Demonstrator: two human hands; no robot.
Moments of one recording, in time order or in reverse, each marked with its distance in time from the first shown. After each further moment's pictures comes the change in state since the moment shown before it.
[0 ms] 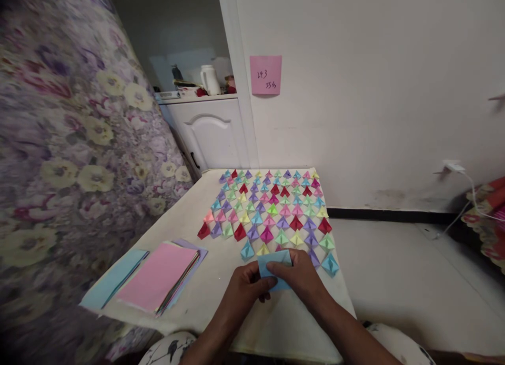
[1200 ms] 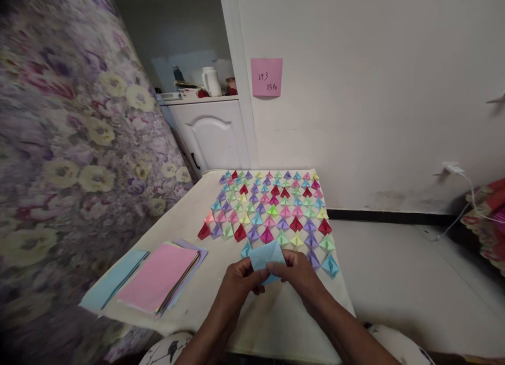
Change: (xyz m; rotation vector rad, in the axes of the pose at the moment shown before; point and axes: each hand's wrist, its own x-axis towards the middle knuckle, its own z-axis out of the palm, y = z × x) left_hand 0.004 0.005 -0.009 -0.030 0.089 0.025; right_hand -0.002 -0.008 0.000 -0.010 -0.065 -0.021
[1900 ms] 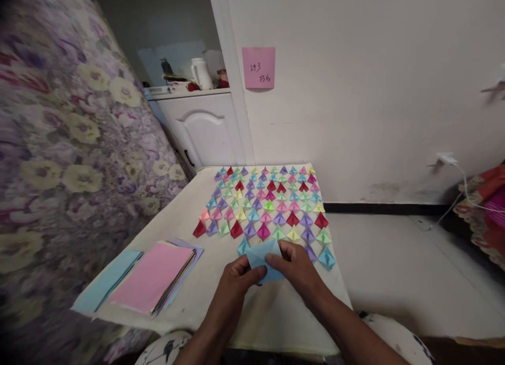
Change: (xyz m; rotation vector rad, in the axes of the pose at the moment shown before) left_hand -0.009 0.009 0.012 -0.166 -0.034 0.021; right_hand -0.006 -0.006 -0.001 0.090 -0.006 -0.101
